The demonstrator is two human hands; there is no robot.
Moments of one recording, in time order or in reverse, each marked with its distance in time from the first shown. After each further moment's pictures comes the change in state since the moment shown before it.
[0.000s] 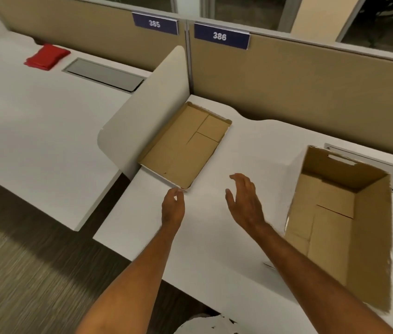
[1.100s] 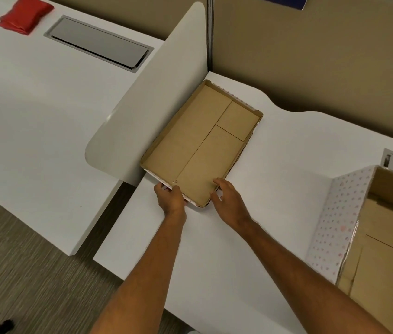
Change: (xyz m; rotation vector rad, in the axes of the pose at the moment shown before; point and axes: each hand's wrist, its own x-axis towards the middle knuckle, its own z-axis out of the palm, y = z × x) left_hand 0.130 0.023 0.002 -0.564 0.285 -0.432; right_hand 0.114 -0.007 0.129 0.269 -0.393 0.239
